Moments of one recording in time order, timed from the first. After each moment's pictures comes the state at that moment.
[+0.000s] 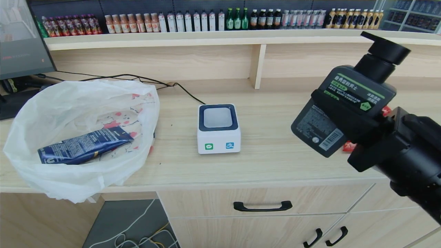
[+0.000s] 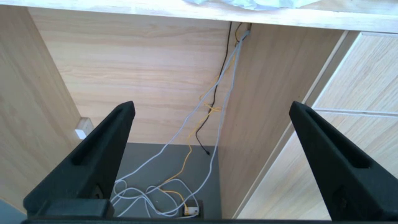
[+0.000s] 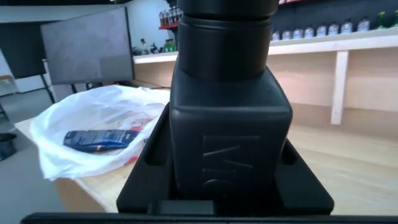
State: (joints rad) left arm 0.00 0.00 0.00 0.00 0.00 0.00; right arm 0.74 1.42 -0.45 -1.42 -0.01 0.06
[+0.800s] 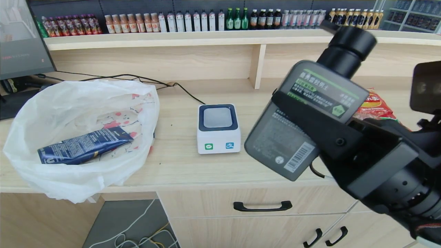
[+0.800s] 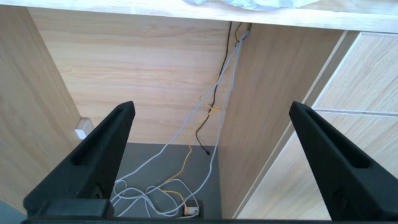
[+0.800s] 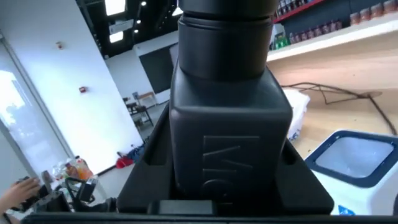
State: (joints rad) left arm 0.00 0.00 0.00 0.00 0.00 0.00; right arm 0.87 1.56 -0.53 -1.57 0.21 0.41
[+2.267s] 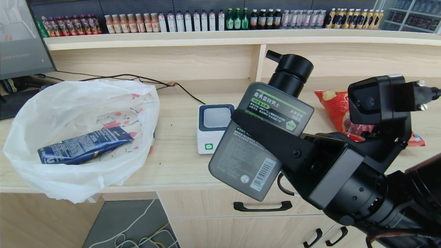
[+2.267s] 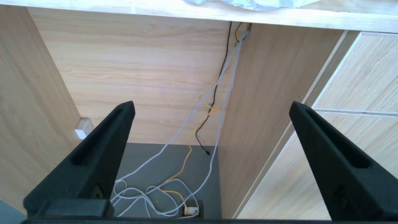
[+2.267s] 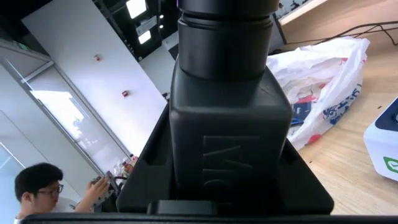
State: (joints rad) left arm 0.00 0.00 0.00 0.00 0.00 0.00; right arm 0.94 1.66 -0.58 -1.57 0.21 0.62
